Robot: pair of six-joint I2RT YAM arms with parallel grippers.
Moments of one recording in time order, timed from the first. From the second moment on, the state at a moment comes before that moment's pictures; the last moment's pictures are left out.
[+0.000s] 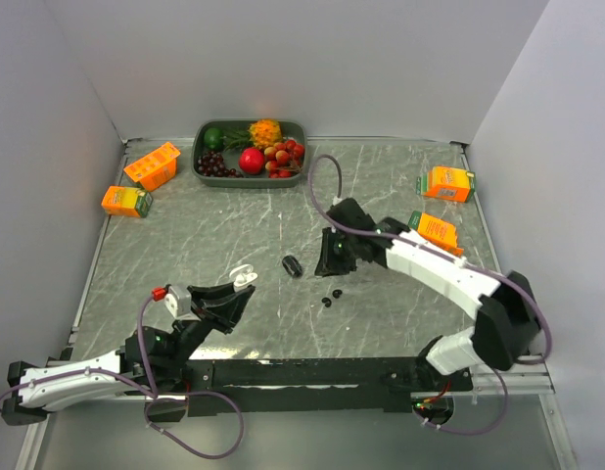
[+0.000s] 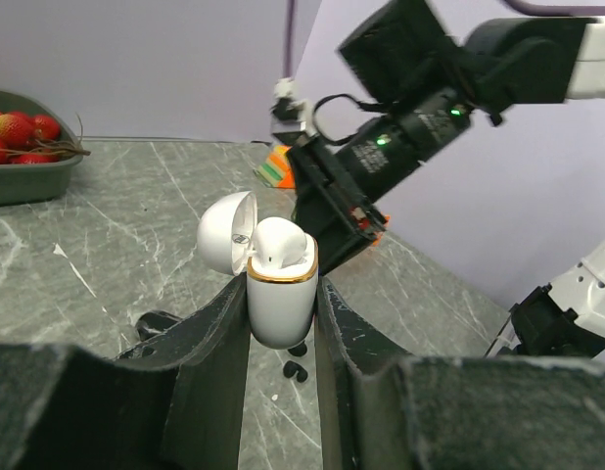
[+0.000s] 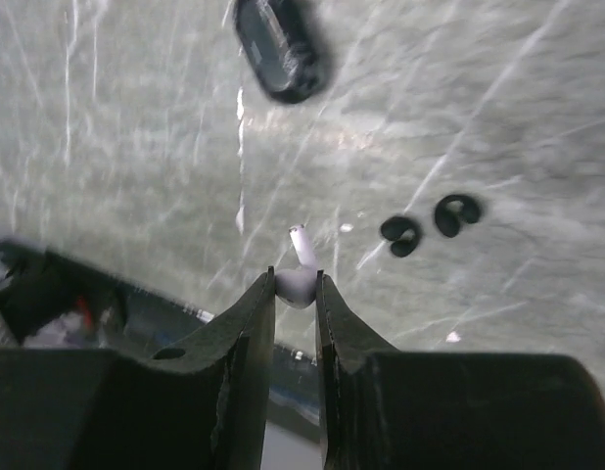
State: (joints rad) left arm -1.35 0.02 0.04 0.39 -0.60 -0.15; right arm 0.72 1.39 1.07 -0.67 -0.07 0.75
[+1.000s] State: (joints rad) left arm -1.35 0.02 0.04 0.46 -0.58 -0.15; right arm 0.52 1.98 1.37 -0.93 -0.38 0.47
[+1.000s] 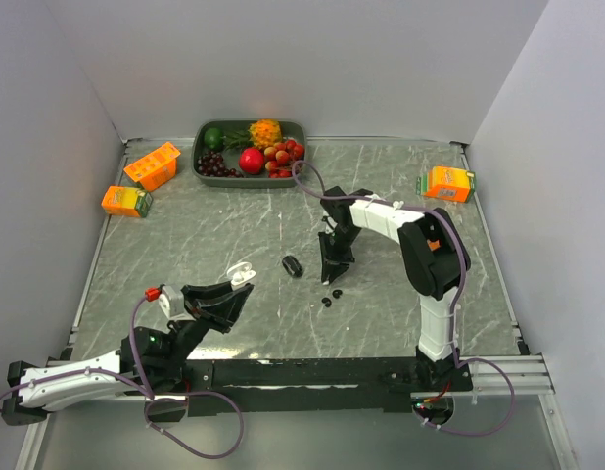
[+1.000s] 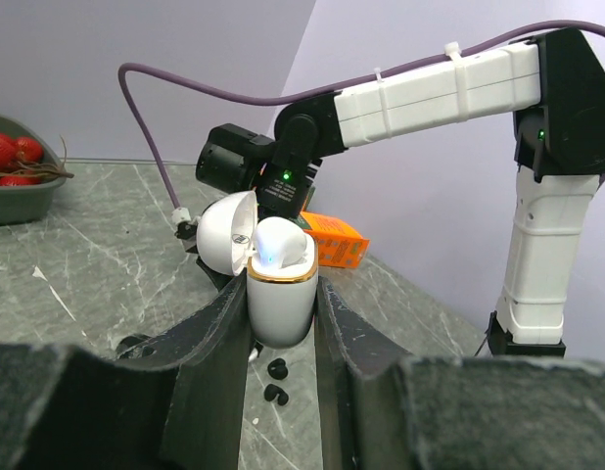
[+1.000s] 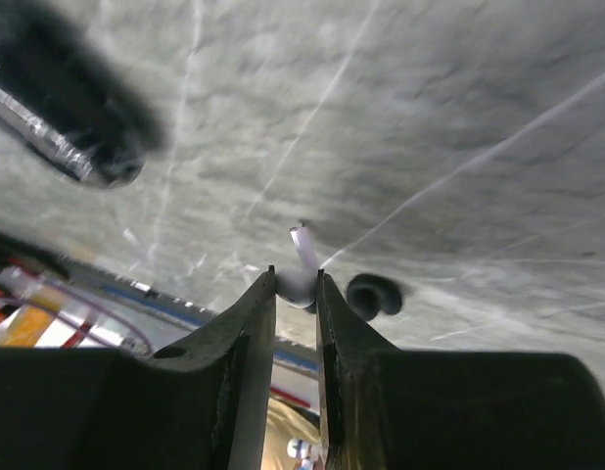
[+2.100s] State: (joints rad) left arm -1.35 0.02 0.04 0.45 -0.57 -0.16; right arm 0.78 1.74 1.21 -0.72 0.07 0.60
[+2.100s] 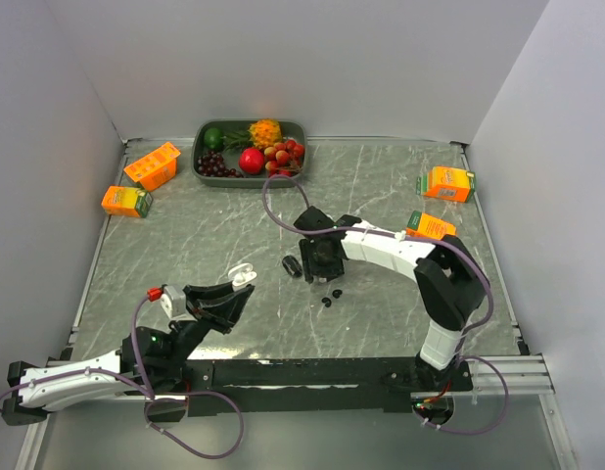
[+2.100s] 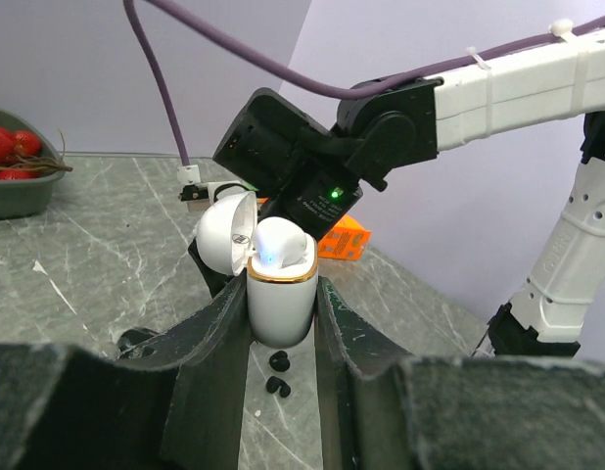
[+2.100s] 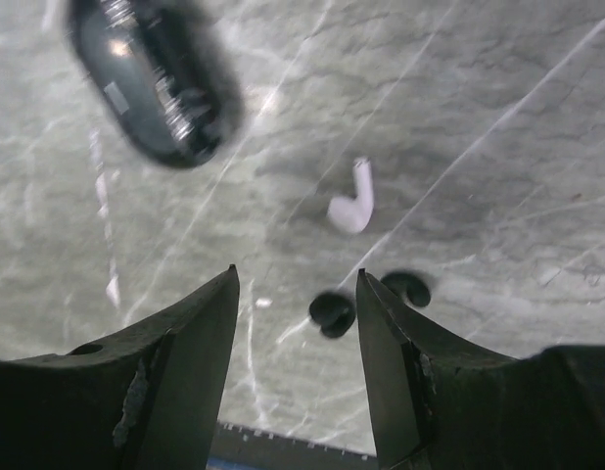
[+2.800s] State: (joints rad) left arm -1.35 0.01 0.04 0.40 -0.57 -0.16; right arm 0.77 1.83 1.19 -0.67 0.19 0.59
